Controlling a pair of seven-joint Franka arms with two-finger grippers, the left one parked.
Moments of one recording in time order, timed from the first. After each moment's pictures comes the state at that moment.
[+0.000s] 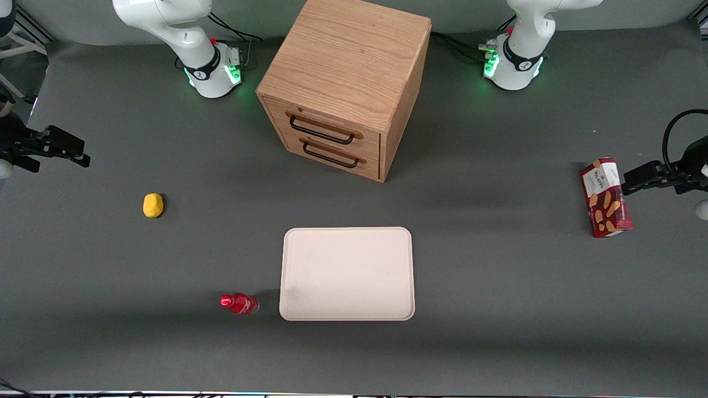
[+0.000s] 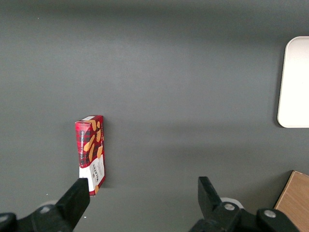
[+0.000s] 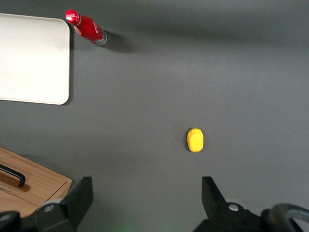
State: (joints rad) arm 0.13 0.06 -0.13 -1.44 0.00 1.49 -0.07
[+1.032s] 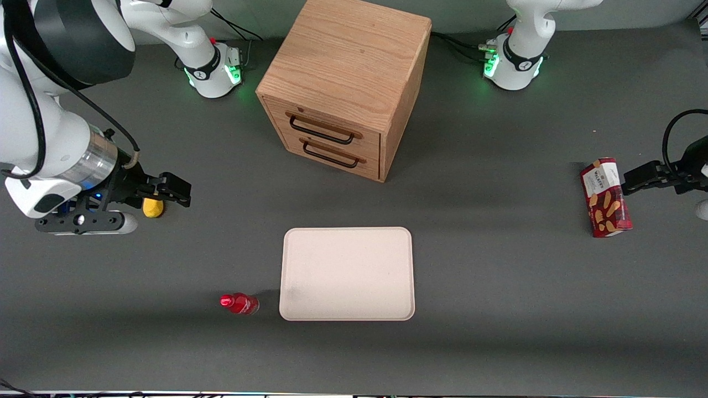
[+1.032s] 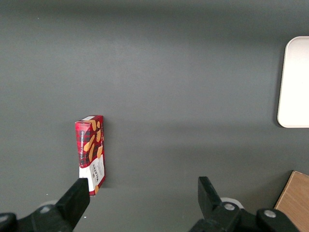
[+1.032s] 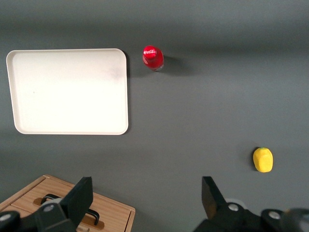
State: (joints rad) arm 0.20 0.41 0.08 -1.04 0.00 1.44 0.30
